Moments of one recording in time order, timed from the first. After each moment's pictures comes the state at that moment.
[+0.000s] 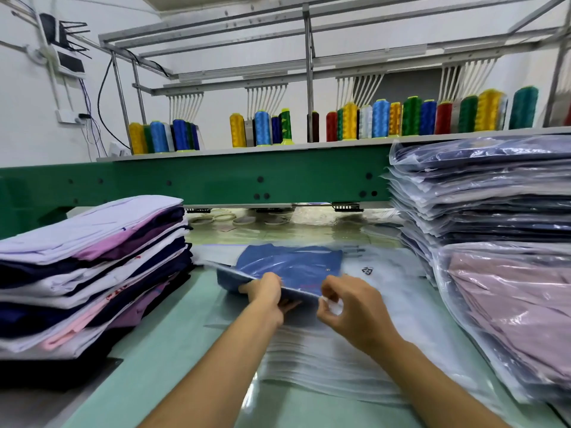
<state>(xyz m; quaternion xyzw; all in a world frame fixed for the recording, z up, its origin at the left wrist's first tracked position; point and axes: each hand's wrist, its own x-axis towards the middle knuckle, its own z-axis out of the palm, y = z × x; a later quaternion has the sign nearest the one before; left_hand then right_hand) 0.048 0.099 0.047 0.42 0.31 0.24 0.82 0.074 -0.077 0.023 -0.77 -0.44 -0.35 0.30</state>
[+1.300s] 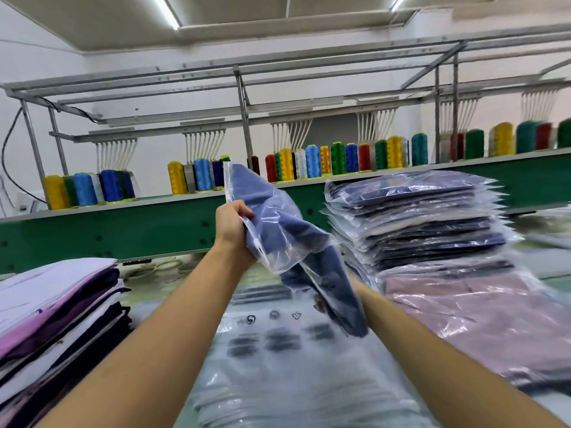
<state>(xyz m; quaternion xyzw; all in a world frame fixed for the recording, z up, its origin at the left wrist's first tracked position) 0.053 0.055 0.246 0.50 -0.04 0.17 0.85 0.155 -0.119 0.110 -0.73 -0.13 0.13 0.66</state>
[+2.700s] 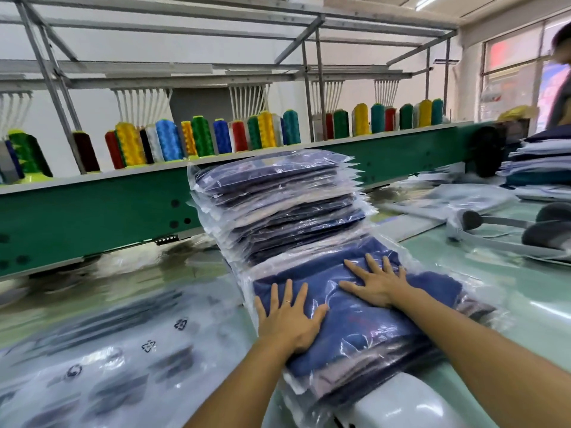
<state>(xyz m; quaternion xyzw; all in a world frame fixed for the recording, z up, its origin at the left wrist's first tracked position) 0.205 -0.211 0.019 0.99 -0.13 -0.02 0.10 0.243 -0.460 0.016 -0.99 0.07 0.00 0.08</state>
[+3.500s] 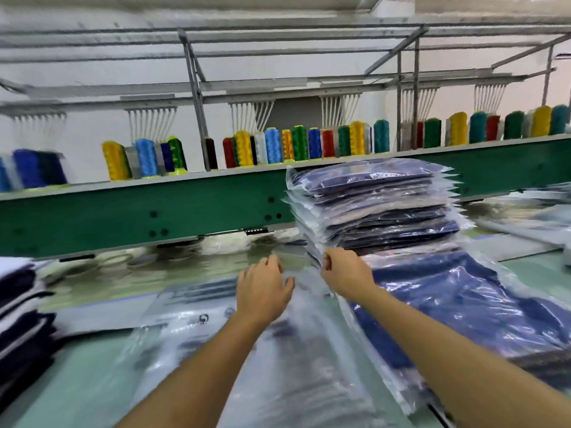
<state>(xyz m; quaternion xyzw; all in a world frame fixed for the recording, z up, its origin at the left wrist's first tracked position) 0.151 -0.017 0.093 0.95 -0.03 0.30 0.13 0.199 -0.202 0.102 -0.94 -0.11 -0.21 0.25</state>
